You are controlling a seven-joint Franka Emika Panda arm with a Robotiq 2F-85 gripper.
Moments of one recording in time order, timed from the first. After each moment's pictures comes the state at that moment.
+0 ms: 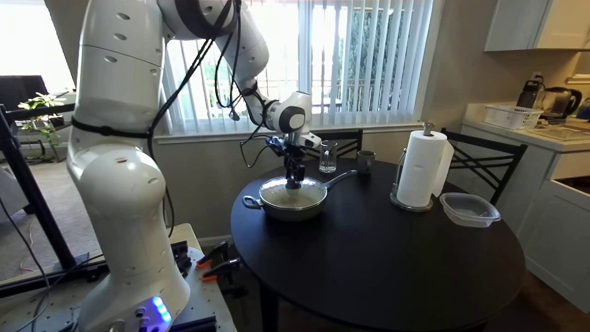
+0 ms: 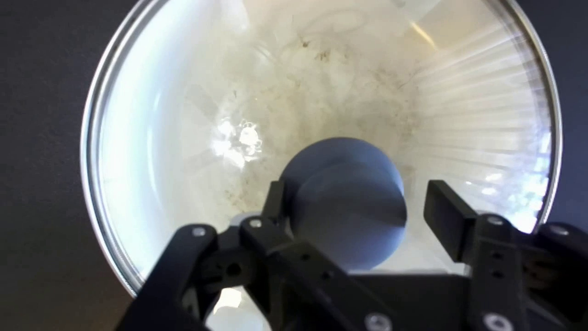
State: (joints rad) arm 0.24 0.33 0.13 -2.16 0.07 2.44 0.48
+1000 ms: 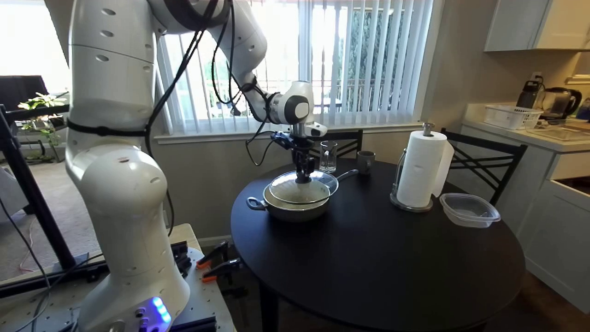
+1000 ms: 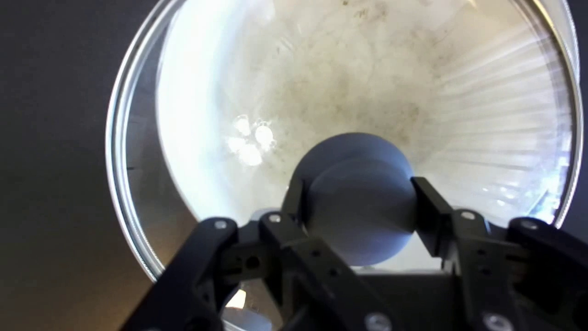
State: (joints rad) arm 0.26 0.27 0.06 -2.16 -0.07 2.43 0.52
